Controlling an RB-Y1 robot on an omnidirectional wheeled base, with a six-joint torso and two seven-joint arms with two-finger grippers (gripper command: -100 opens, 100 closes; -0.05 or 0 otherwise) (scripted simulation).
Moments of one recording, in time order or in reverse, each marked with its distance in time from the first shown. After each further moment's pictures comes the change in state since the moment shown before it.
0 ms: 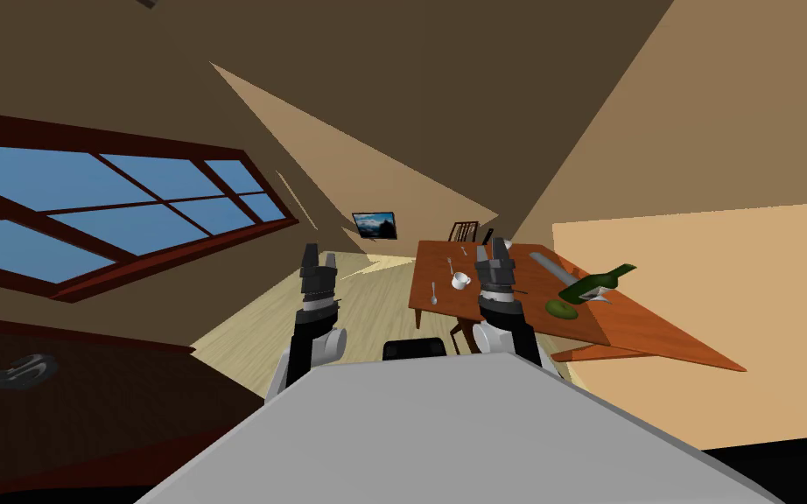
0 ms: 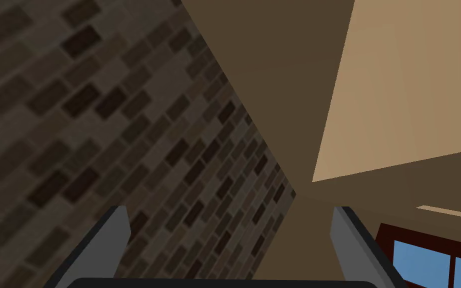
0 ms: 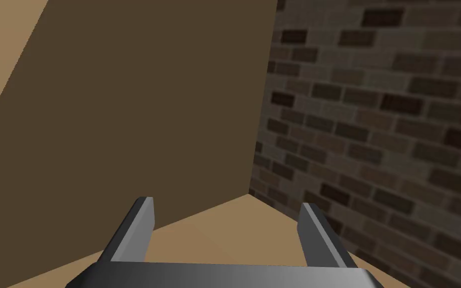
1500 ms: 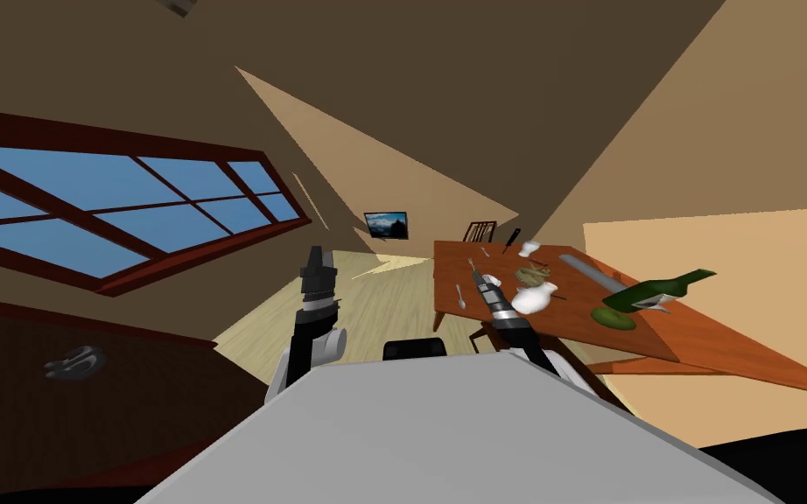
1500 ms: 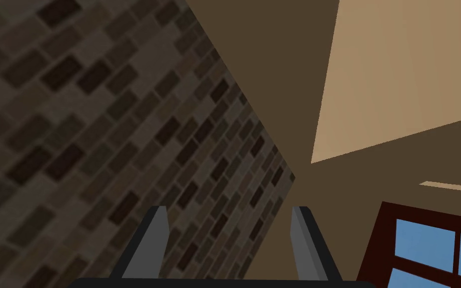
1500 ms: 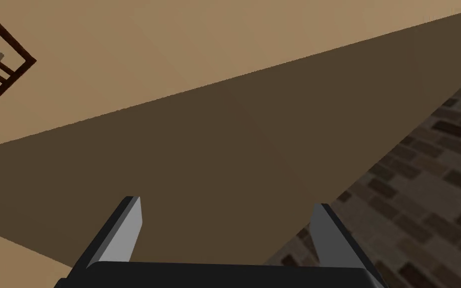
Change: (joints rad) left arm 0.000 0.000 0.000 0.000 0.000 0.000 0.000; right arm 0.116 -0.188 -0.125 0.220 0.185 0.171 0.293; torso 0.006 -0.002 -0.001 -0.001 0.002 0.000
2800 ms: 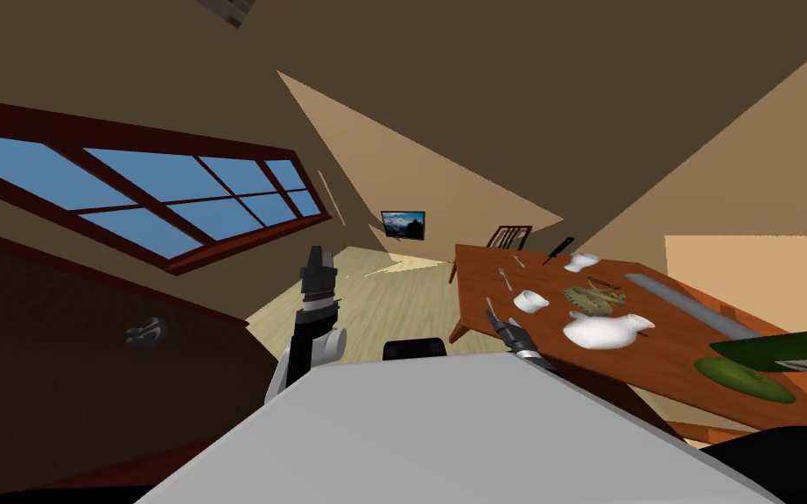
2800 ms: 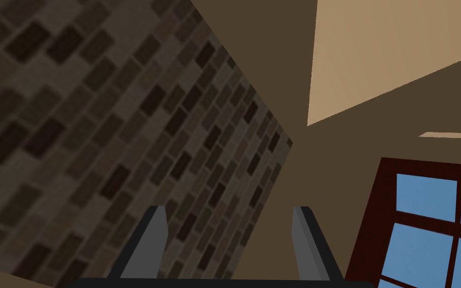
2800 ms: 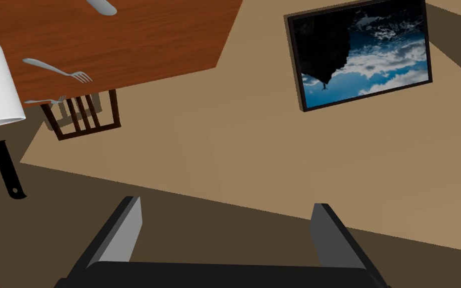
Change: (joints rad) left arm 0.000 0.000 0.000 0.000 0.000 0.000 0.000; right arm 0.136 -0.010 -0.086 0.298 0.069 0.058 0.288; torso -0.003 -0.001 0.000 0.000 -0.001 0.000
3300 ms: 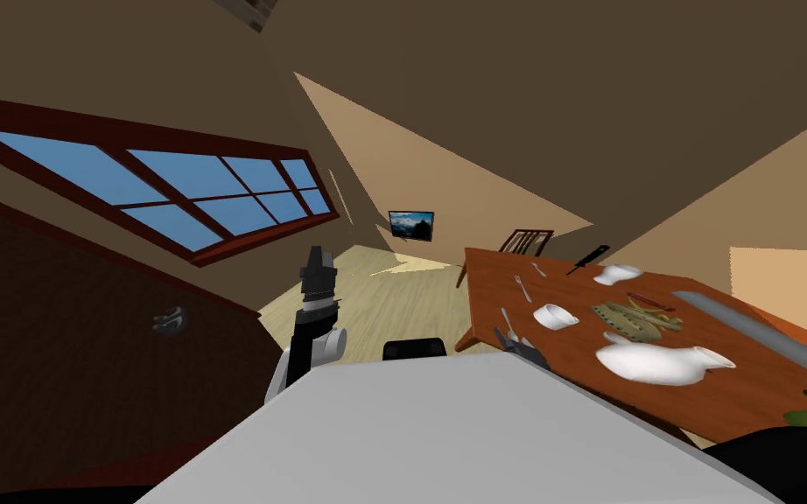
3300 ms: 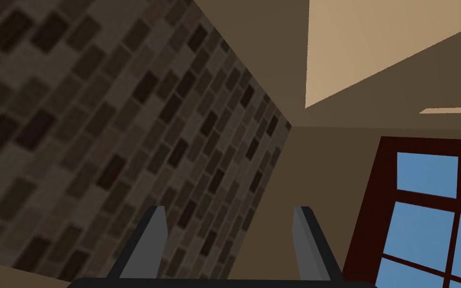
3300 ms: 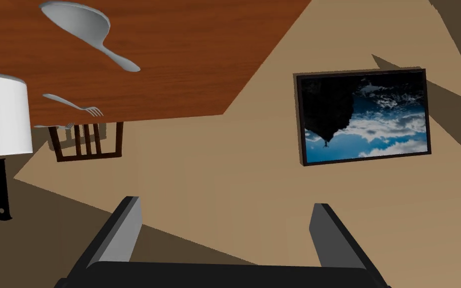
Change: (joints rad) left arm 0.000 0.000 0.000 0.000 0.000 0.000 0.000; right arm 0.050 0.004 -0.020 0.105 -0.002 0.019 0.104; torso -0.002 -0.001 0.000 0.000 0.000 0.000
